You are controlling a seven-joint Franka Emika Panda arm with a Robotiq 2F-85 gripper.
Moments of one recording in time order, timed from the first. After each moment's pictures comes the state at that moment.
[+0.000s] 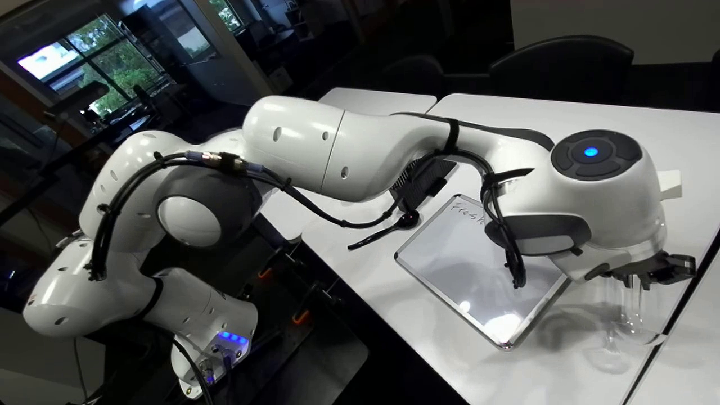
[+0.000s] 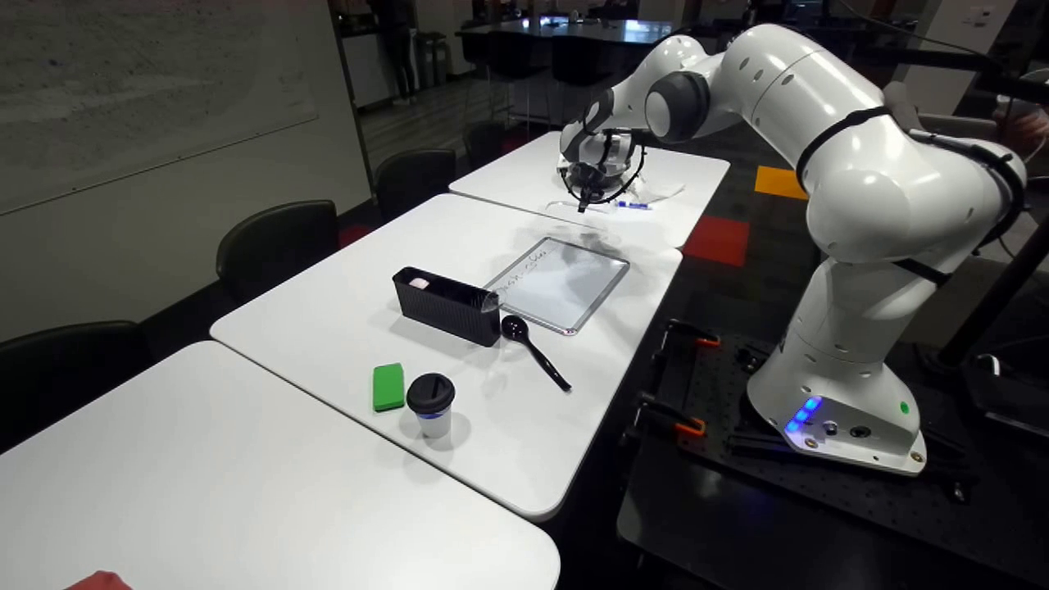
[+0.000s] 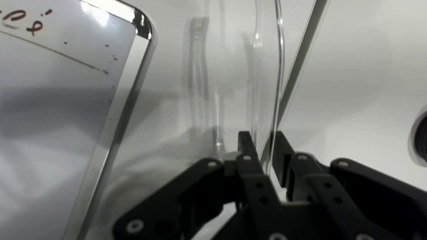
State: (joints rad) arm -0.67 1.18 -0.26 -1.11 0.42 2.54 1.80
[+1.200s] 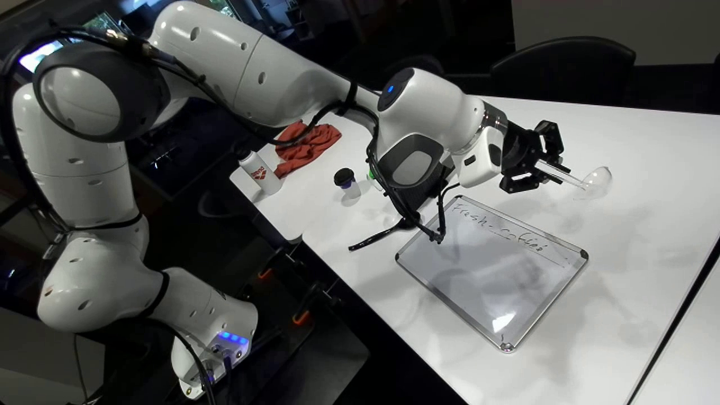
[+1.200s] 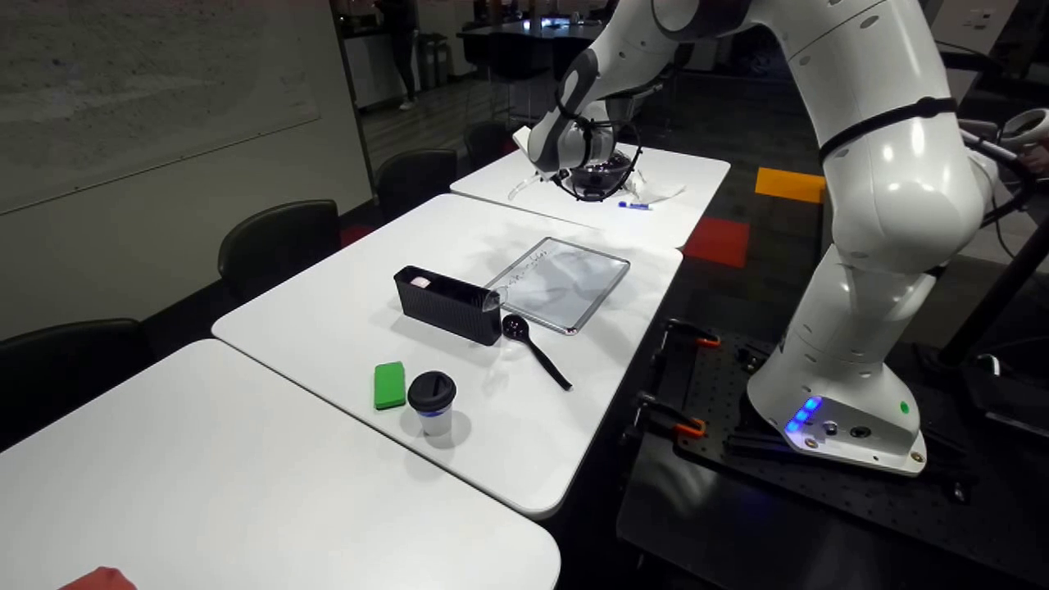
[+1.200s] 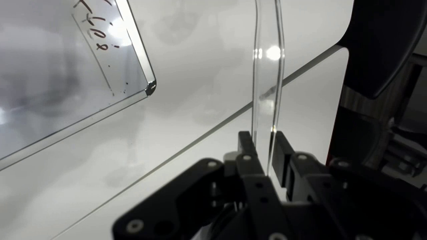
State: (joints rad) arm -0.37 0.70 -0.24 -1.86 0.27 3.23 1.18
